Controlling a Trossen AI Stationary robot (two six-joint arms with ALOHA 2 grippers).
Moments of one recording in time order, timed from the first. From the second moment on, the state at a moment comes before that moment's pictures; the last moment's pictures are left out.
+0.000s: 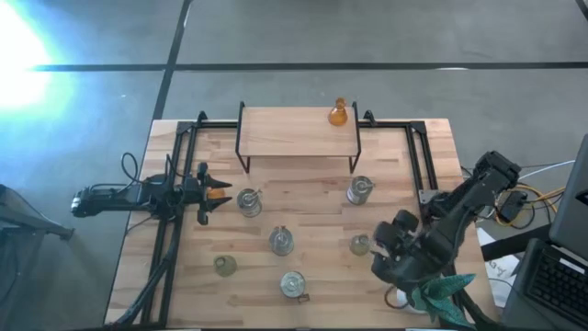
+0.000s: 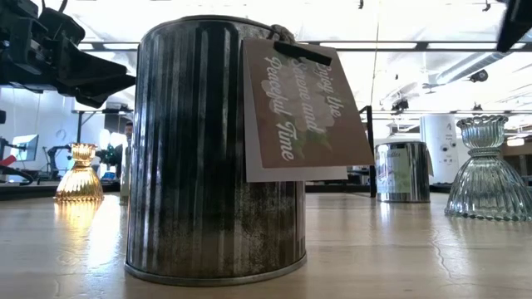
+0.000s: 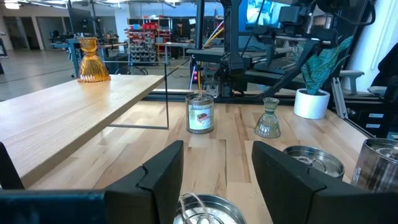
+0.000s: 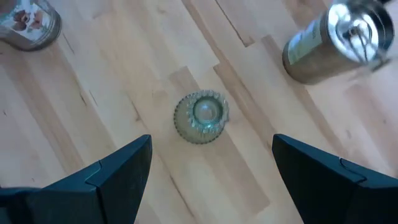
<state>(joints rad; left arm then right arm) 0.00 0.04 0.04 -0.06 -0.11 0.00 0.79 1.48 1.27 -1.28 0.45 1.35</state>
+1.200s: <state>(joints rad) 0.00 0.04 0.04 -0.06 -0.11 0.00 0.87 1.49 0.79 -0.69 0.59 1.52</state>
